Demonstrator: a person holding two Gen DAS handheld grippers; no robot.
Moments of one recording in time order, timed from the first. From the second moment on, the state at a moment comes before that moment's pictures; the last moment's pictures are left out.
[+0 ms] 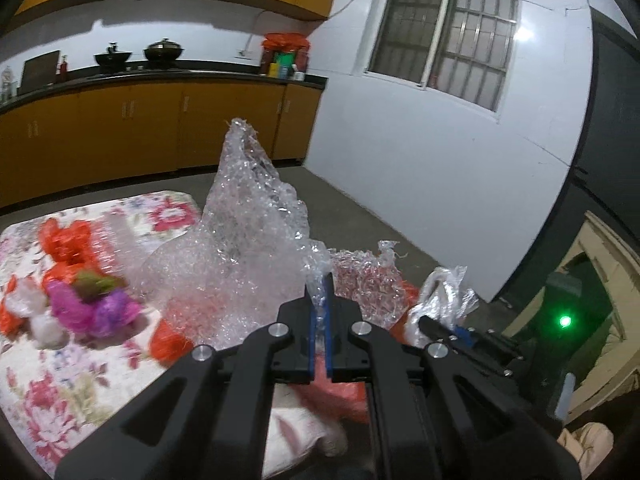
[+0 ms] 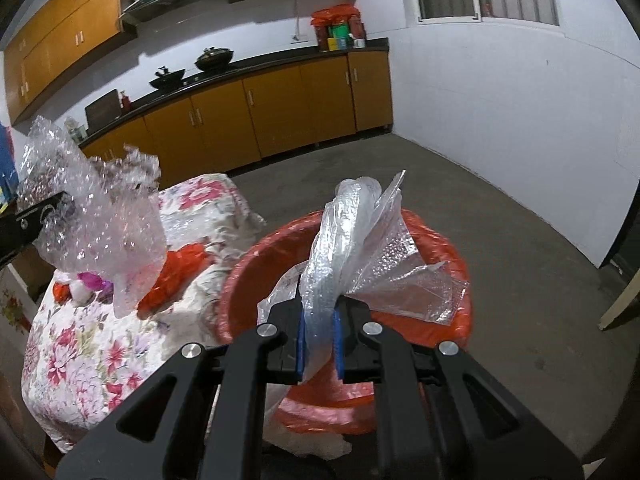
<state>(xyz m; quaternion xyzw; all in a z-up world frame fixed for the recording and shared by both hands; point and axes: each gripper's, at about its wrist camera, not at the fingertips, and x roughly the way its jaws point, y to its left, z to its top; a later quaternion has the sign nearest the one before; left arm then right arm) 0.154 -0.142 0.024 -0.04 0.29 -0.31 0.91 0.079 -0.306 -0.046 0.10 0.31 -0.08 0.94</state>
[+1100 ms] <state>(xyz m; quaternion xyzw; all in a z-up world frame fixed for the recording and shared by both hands) 0.201 -0.232 -0.048 -0.03 0.38 -0.36 0.85 0.089 -0.366 -0.069 0.13 0.32 -0.05 0.94</state>
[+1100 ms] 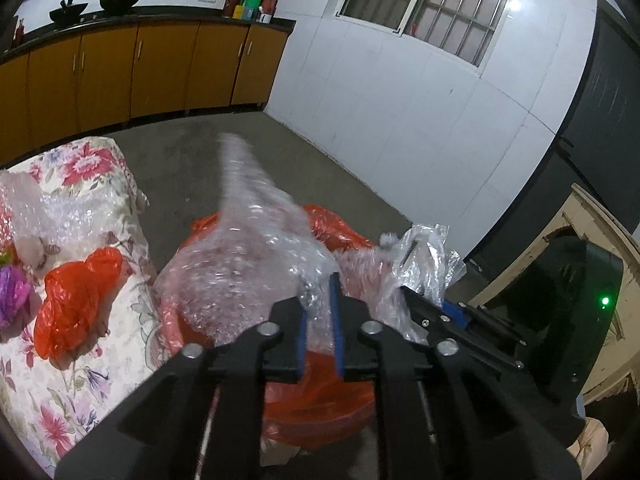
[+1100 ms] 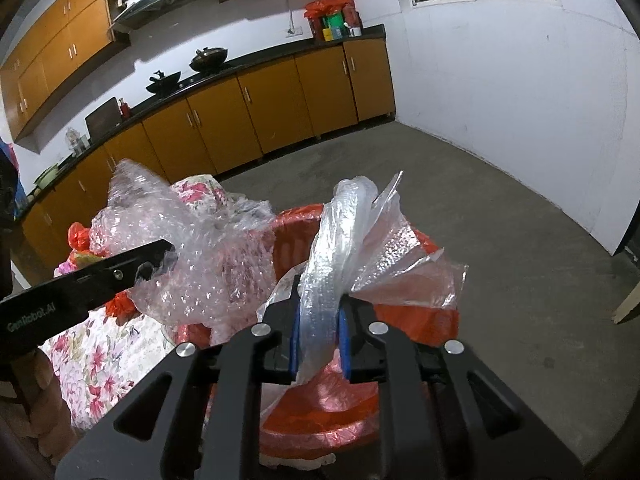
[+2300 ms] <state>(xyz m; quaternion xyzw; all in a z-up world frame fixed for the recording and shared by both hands) 0.197 0.013 -0.059 -0.01 0.31 -0.03 0.95 0.126 -0.235 -0.042 0.05 0.30 0.03 0.95</state>
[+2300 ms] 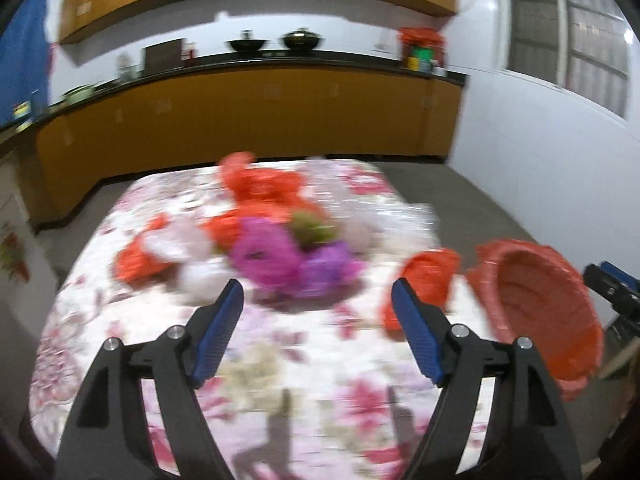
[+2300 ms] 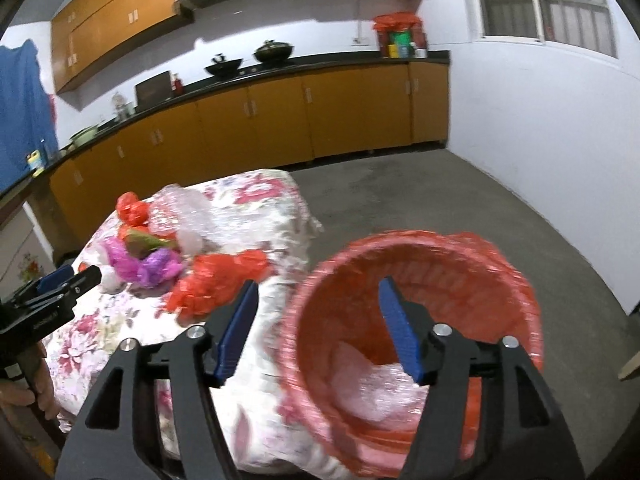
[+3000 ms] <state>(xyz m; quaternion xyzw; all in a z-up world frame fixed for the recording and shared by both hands) 0.197 0.135 -0.081 -0.07 0.31 0.09 0.94 0.224 -0.131 -0.105 0.06 0.39 0.02 0.92</state>
